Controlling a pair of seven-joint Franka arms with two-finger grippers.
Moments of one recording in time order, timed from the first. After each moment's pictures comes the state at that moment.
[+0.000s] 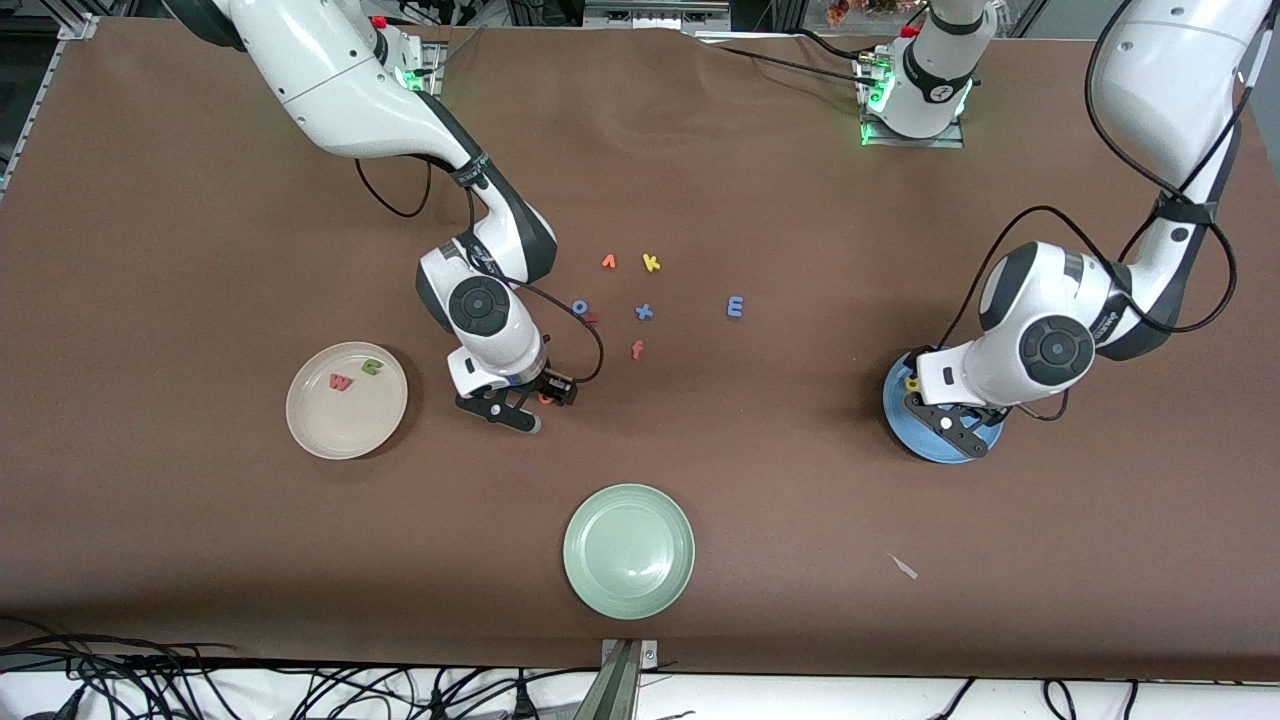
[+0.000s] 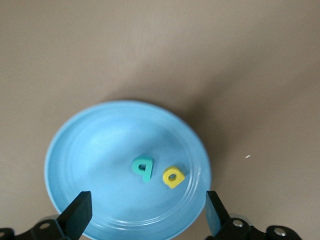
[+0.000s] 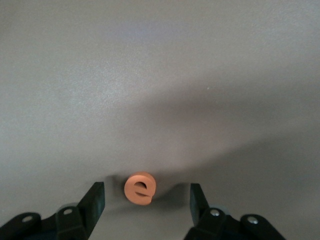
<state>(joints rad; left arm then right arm) 0.26 0.52 -0.46 -1.79 0.34 2.09 0.33 0.41 0.76 0.15 -1.63 -0.14 2.43 0.97</state>
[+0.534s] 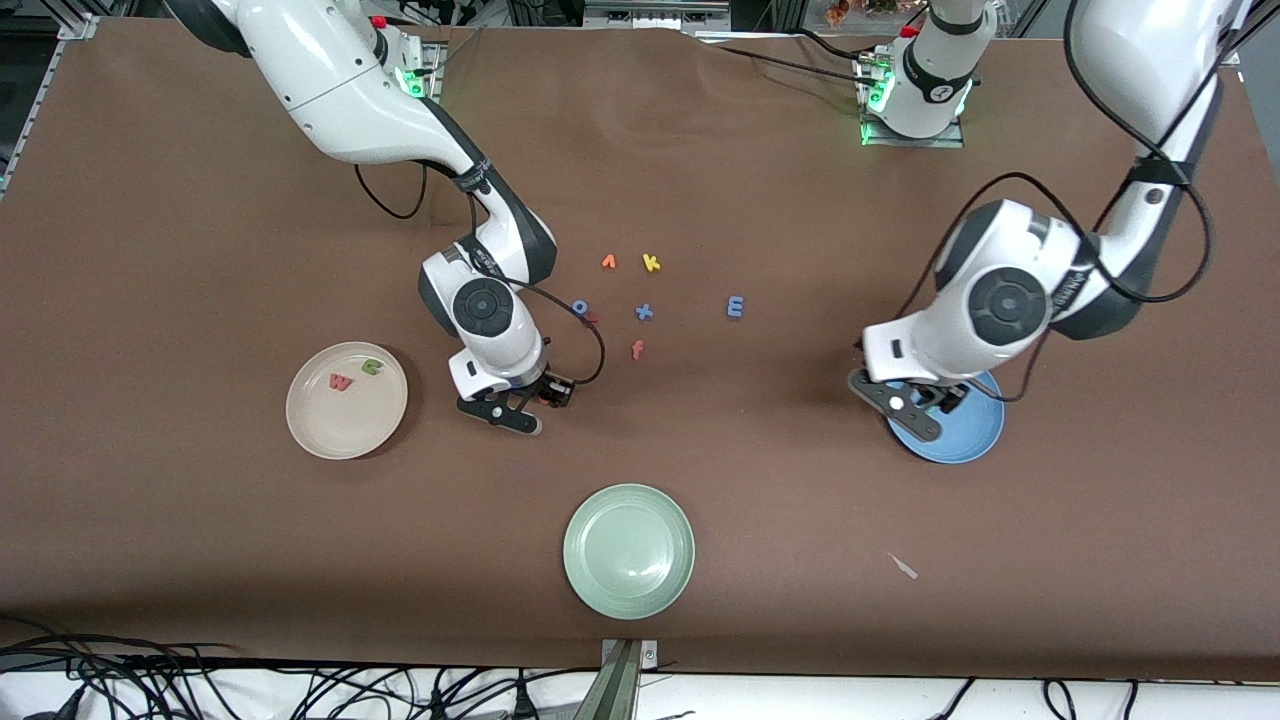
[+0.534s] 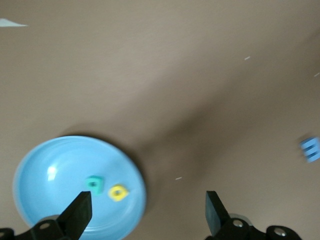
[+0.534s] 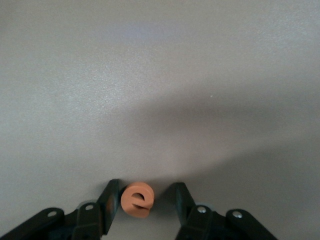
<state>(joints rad) 0.22 0.50 -0.62 -1.74 0.33 2.00 0.10 0.42 0.77 0.14 -1.63 -0.17 2.45 0.97</state>
